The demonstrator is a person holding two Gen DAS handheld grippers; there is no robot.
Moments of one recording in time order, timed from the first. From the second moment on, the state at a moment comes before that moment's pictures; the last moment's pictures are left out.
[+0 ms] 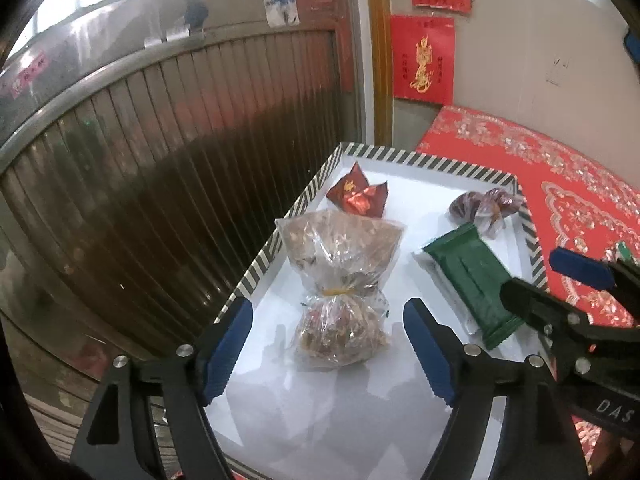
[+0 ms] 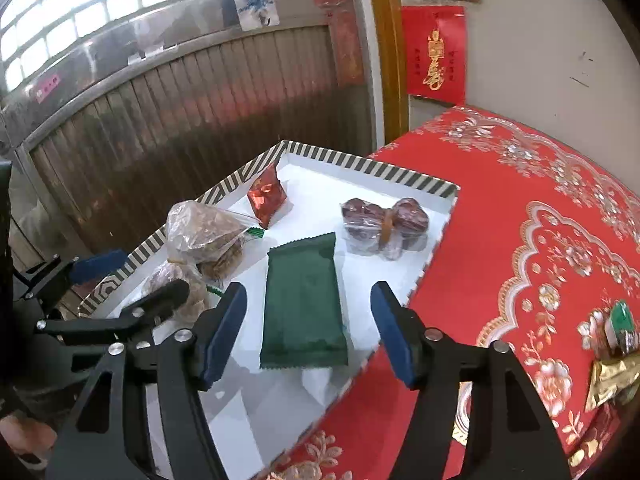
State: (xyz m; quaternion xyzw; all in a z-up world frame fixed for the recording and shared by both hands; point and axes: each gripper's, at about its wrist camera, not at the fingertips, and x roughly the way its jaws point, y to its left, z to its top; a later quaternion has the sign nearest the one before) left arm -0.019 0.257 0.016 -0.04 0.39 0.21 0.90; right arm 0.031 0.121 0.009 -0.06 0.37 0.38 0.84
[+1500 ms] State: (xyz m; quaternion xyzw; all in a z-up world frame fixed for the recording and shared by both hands) left arm 0.029 0.003 0.044 0.04 0.39 -0.03 0.92; right arm 0.011 -0.162 0.026 -0.06 0.39 0.18 0.90
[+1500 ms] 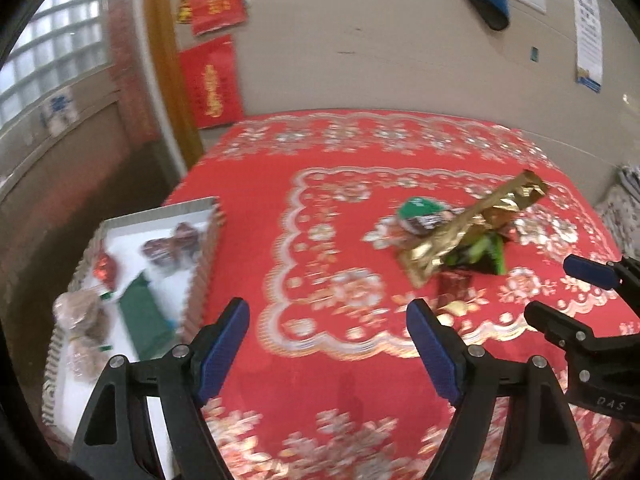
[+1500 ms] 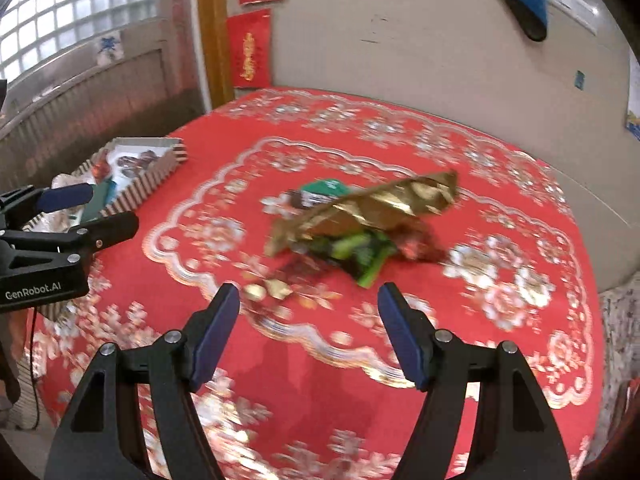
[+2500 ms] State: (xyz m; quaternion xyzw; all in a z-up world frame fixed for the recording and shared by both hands) left arm 0.152 -0.132 -0.004 0.13 0.45 -0.22 0.86; right arm 0.026 -0.259 0.017 0.04 0.42 0.16 0.89
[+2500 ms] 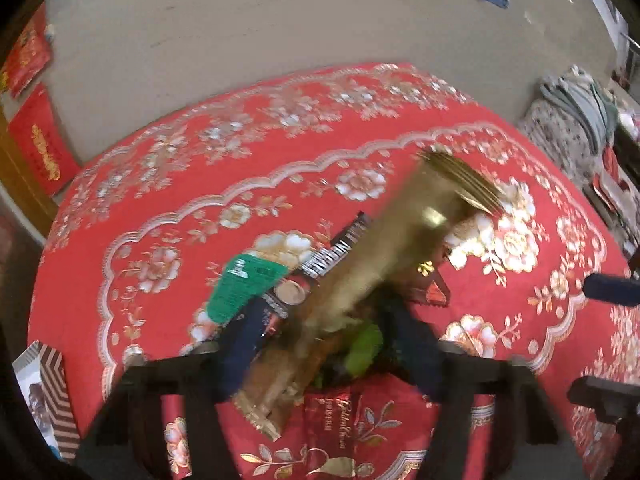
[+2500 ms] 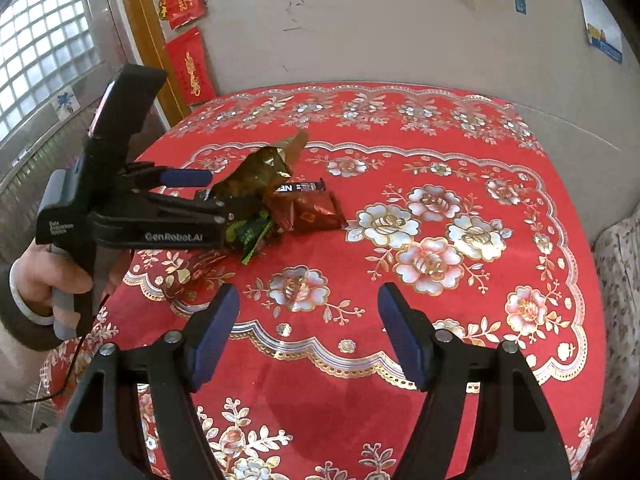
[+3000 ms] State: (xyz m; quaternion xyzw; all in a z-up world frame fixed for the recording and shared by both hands) left arm 0.120 -0.108 0.013 0.10 0.43 -0.20 0.88; right arm 0.026 -0.258 0.015 0.04 0.42 0.16 0.89
